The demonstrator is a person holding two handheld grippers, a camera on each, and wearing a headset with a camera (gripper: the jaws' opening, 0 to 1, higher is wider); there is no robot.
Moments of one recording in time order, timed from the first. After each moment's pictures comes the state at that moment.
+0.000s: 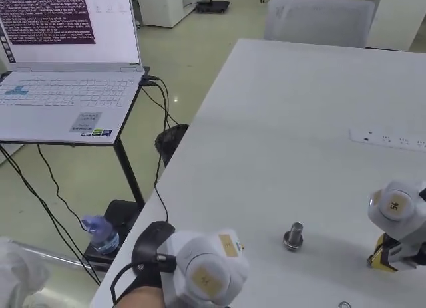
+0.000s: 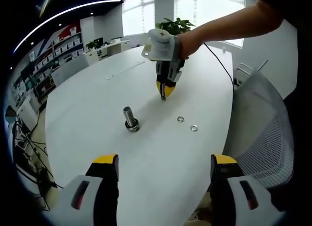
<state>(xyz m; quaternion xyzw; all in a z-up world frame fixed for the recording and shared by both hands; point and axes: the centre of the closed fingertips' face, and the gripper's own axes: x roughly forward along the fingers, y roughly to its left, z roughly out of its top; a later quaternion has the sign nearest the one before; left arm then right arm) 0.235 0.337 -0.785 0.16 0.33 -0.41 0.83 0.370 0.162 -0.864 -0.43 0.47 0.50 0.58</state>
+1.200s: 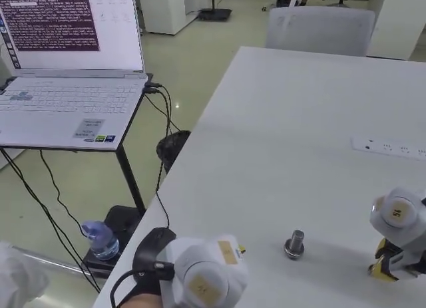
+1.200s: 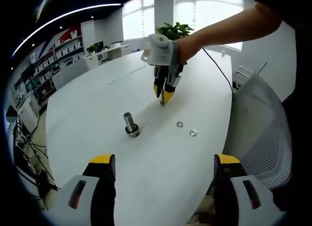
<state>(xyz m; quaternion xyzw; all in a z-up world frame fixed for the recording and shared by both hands) 0.235 0.332 -0.777 0.16 0.32 -0.42 0.84 0.375 0.165 -0.856 -0.42 0.46 0.50 0.60</state>
